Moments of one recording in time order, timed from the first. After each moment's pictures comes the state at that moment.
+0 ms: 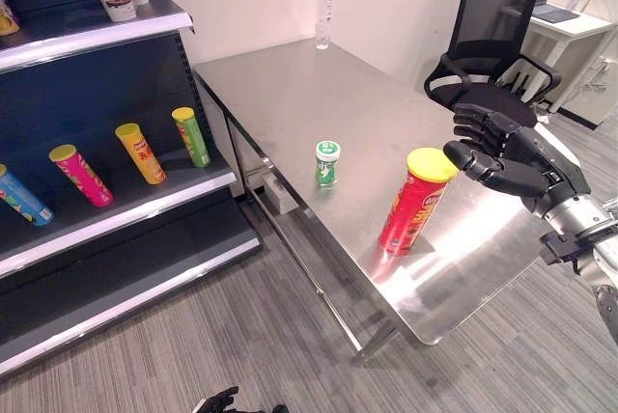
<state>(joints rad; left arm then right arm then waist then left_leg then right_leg) 0.12 0.21 -0.10 1.12 -0.19 -0.11 -0.03 -0.18 -0.97 -0.05 0.05 0.59 -0.15 0.28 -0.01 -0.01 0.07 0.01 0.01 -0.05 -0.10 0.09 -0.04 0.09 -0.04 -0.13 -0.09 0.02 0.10</state>
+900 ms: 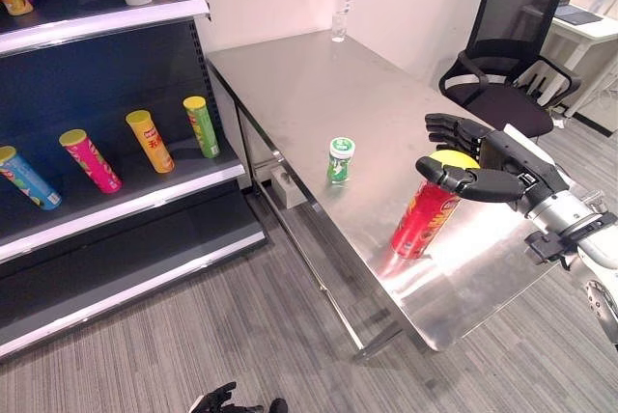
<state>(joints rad) 0.11 0.21 -0.07 1.12 -0.19 -0.12 -0.03 -0.22 -0.98 0.00 0.01 0.49 -0.14 0.33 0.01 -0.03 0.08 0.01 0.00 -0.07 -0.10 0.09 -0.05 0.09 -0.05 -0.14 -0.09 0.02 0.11</state>
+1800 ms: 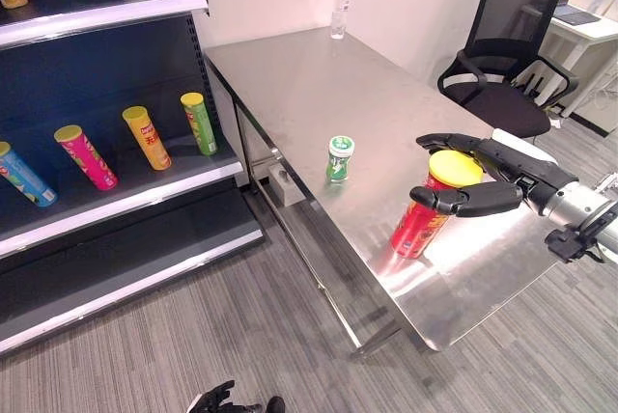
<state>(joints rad) 0.11 0.21 -0.07 1.12 -0.18 -0.13 -0.03 -0.22 -1.21 0.06 -0.04 0.39 -0.12 0.37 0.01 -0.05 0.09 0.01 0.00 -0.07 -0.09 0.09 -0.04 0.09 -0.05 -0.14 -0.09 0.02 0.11</state>
